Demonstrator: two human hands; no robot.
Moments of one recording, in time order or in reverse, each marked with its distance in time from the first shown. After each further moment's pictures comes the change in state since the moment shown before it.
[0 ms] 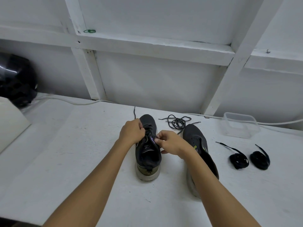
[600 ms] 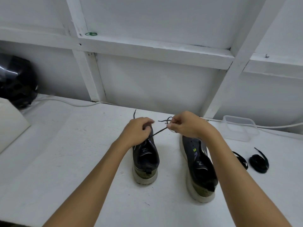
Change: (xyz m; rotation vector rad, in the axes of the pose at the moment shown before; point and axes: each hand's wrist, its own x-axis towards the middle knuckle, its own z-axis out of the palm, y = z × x) left_hand -0.022 0.020 -0.027 -0.200 -0.046 0.241; right_hand -0.021 -0.050 -0.082 -0.464 0.115 -0.128
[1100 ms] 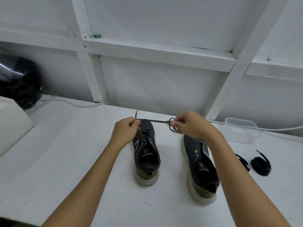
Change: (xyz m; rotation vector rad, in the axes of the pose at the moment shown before) left_hand -0.008 -0.020 -0.016 -0.153 0.236 -0.210; right_hand 0.002 0.004 0.000 0.027 0.090 -0.006
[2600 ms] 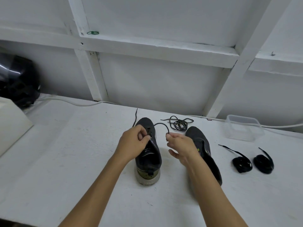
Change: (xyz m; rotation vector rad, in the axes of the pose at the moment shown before) left_hand -0.040 0.006 0.012 0.102 -0.126 0.057; right_hand -0.021 0.001 0.094 1.099 0.124 0.571
